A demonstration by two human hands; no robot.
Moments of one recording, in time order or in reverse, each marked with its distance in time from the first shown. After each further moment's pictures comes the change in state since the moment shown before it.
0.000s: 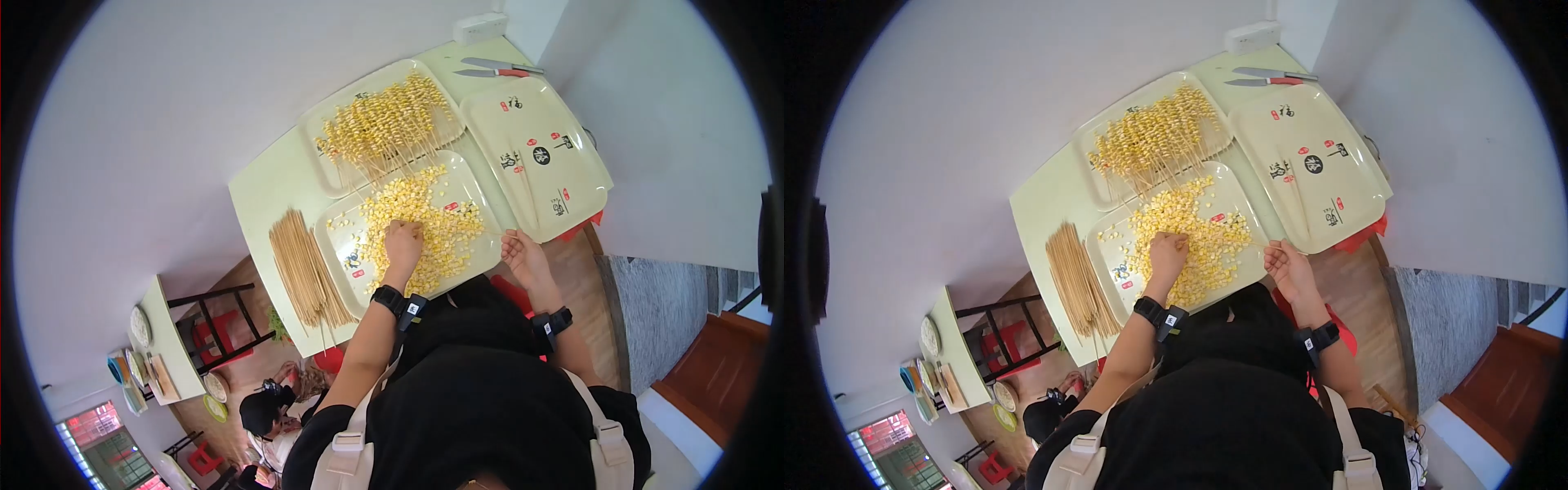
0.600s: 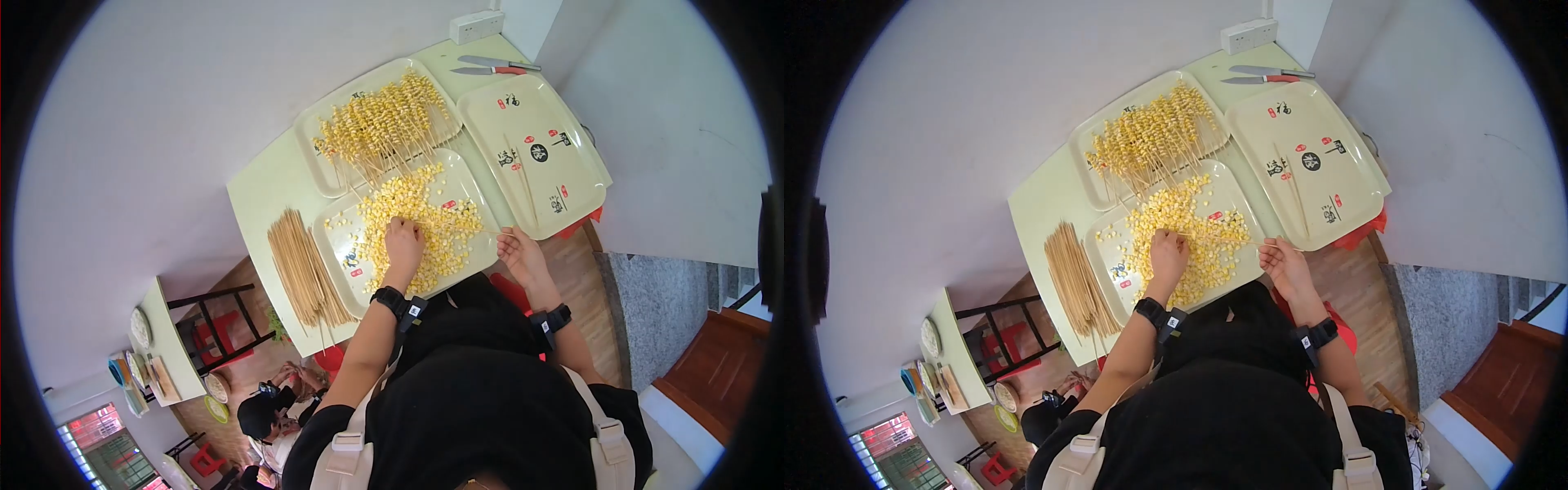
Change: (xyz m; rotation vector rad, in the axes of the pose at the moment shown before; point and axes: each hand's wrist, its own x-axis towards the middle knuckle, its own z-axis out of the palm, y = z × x) left_hand -0.005 0.009 0.001 0.057 0.117 0.157; right_hand -0.002 0.000 0.003 -0.008 -0.030 0.005
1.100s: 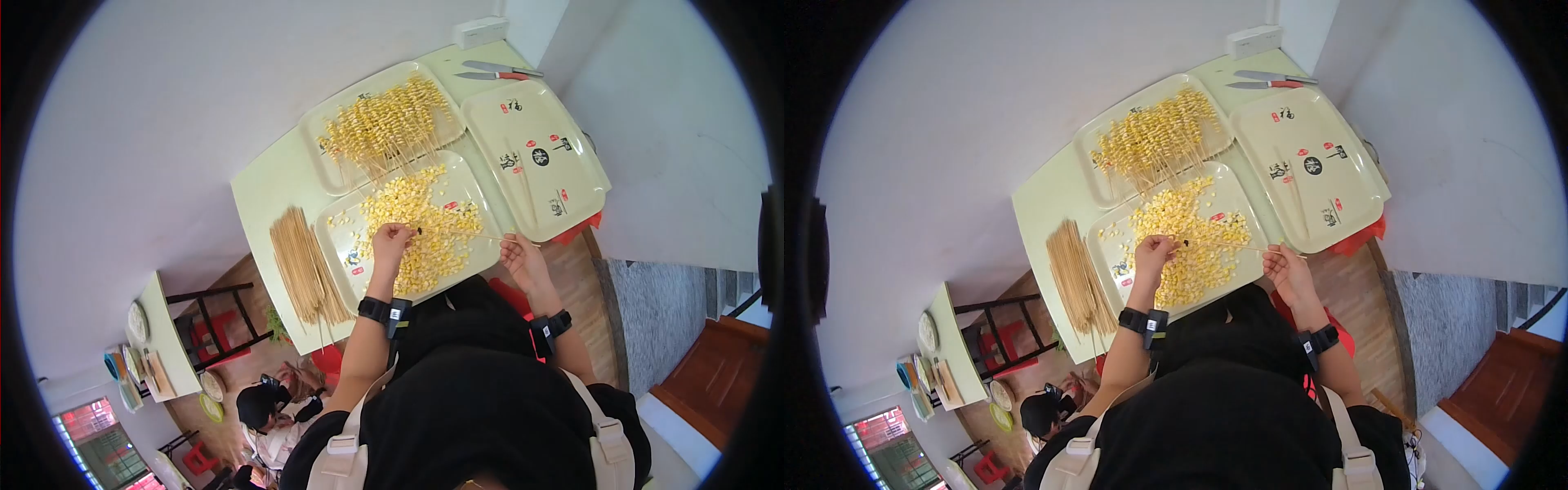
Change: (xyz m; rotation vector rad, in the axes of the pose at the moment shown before) left_hand 0.000 -0.005 -0.038 -0.840 -0.082 -0.567; right_hand -0.010 0.002 -0.004 -0.029 0.036 -0.004
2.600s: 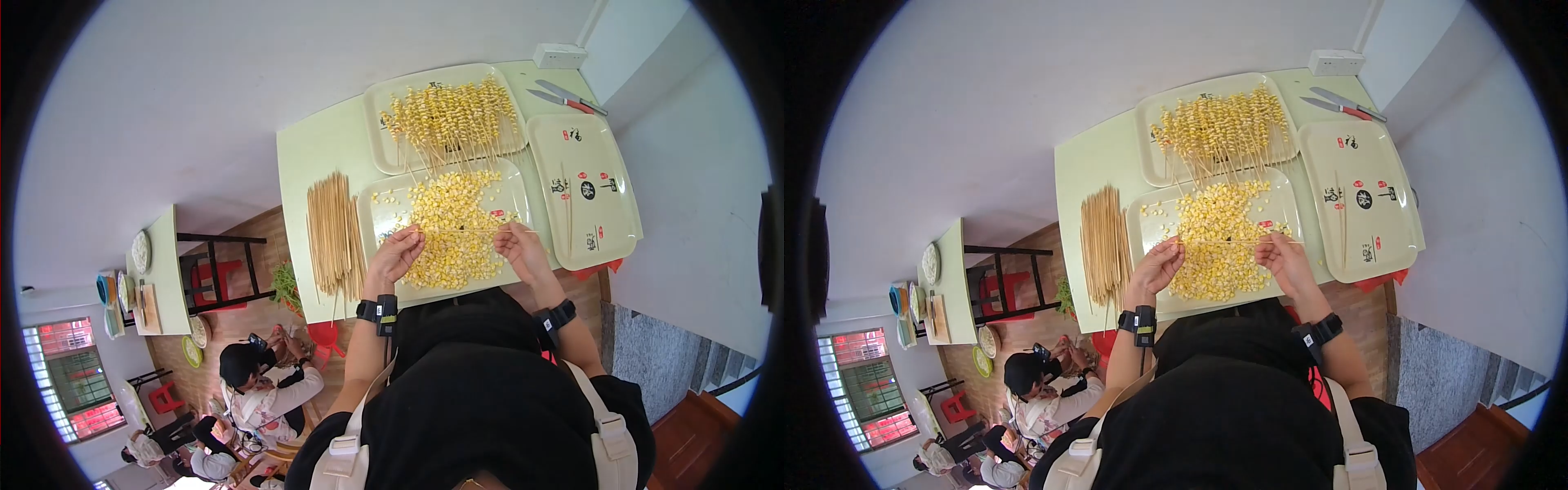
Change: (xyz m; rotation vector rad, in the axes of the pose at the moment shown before) left_hand -0.026 -0.009 -0.078 -0.995 -0.203 -0.390; right_hand 0.032 0.018 0.084 -0.281 -0.388 0.057
